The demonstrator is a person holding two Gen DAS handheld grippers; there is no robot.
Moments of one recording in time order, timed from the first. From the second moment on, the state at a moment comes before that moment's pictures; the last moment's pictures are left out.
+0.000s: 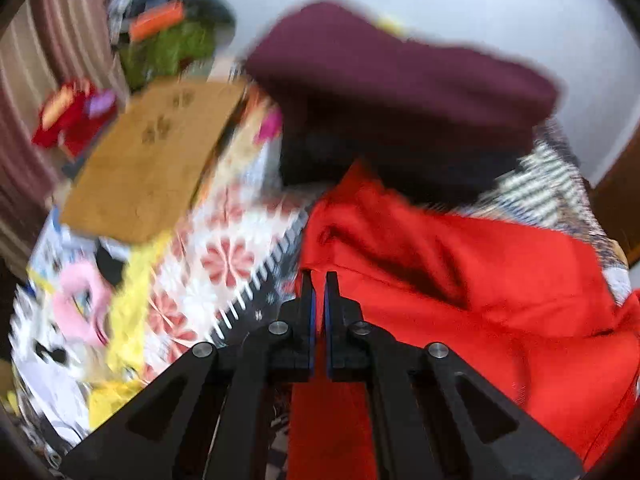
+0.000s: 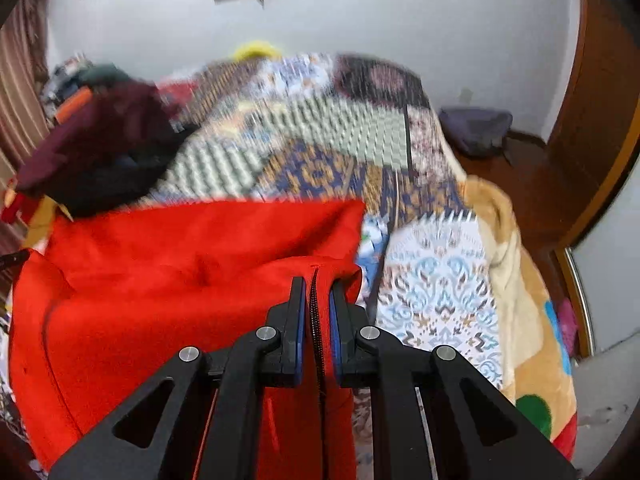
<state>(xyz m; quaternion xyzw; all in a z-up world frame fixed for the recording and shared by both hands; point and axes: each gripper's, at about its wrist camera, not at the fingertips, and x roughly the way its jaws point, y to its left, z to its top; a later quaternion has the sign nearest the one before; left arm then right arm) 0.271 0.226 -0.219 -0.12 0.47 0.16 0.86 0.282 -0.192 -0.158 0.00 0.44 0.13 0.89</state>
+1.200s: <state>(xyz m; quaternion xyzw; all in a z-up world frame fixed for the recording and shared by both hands) 0.130 0.198 -0.285 -0.21 0.56 0.06 0.80 0.173 -0.252 -0.170 0.07 0.50 0.16 0.85</state>
